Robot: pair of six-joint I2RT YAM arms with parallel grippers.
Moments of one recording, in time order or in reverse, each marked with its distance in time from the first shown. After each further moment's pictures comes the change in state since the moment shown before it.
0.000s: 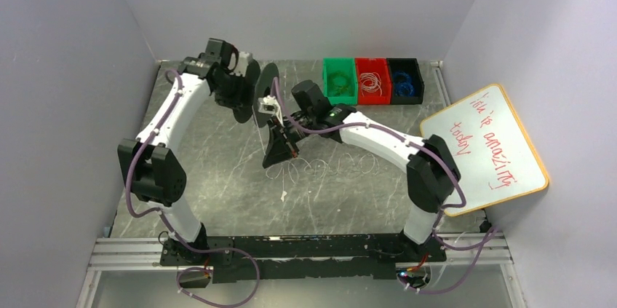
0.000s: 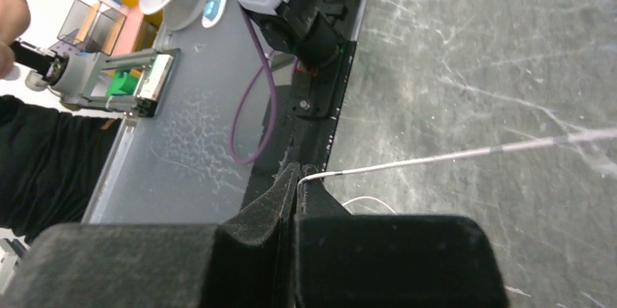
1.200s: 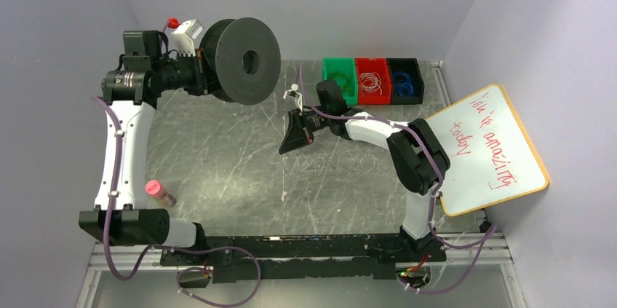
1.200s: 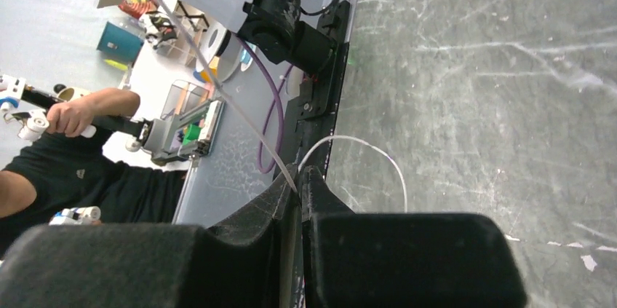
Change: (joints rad) left arm 0.284 -0.321 0.065 0.011 0.662 -0.068; right arm -0.206 0.168 -0.182 0.546 -0.204 0.445
